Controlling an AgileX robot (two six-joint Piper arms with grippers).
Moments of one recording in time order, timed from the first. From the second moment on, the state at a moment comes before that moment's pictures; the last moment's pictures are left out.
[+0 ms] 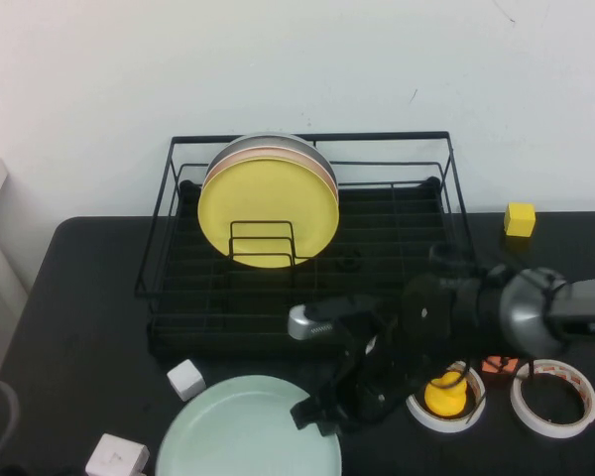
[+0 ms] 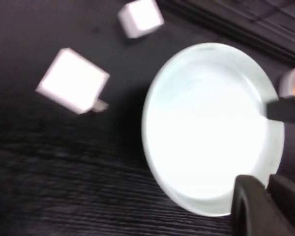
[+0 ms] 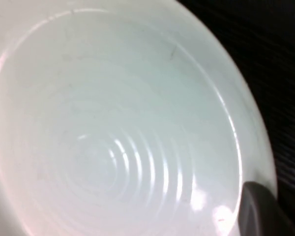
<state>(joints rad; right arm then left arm) 0.69 2.11 -1.20 0.64 0.47 -0.31 -0.06 0.65 -0.37 -0.53 0.69 -0.02</state>
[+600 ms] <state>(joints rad) 0.70 1.75 -1.20 0.79 0.59 -0.69 -0.06 0.65 -0.36 -0.58 0.68 0.02</state>
